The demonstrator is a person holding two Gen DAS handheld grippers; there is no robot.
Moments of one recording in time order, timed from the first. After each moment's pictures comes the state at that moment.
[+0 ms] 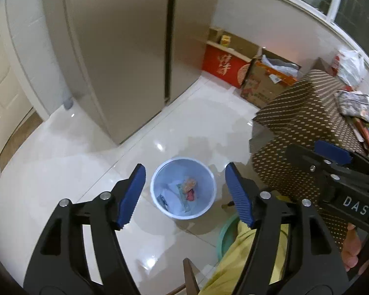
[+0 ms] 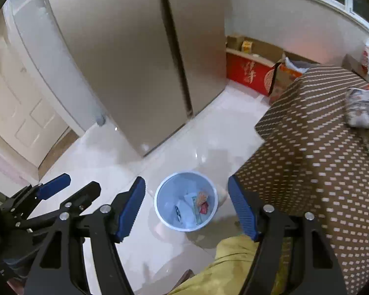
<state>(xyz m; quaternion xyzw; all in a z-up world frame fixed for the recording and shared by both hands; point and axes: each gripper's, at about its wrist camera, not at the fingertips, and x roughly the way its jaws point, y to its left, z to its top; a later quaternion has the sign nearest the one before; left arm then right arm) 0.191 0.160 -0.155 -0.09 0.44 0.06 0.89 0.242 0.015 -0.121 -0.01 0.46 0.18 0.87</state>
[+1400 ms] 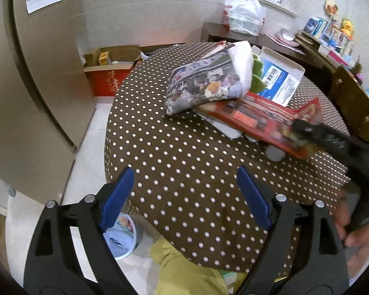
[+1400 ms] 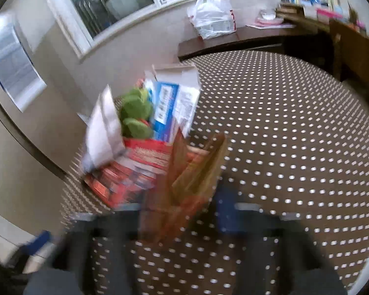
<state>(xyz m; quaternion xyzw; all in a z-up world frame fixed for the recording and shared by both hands) 0.266 -0.112 -0.117 0.06 0.42 -0.20 0.88 0.223 -0.334 -0.120 0.27 0.34 -0.15 0.89</state>
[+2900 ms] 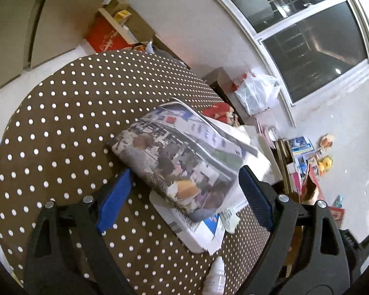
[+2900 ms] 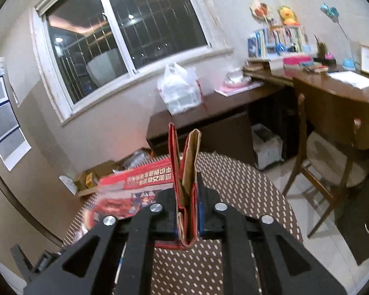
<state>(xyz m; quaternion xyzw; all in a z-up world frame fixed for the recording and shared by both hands) 0.365 -0.135 -0.158 -0.36 0.41 -0.18 0.82 0.189 -0.452 0.007 0.21 0.19 -0.25 0.93</state>
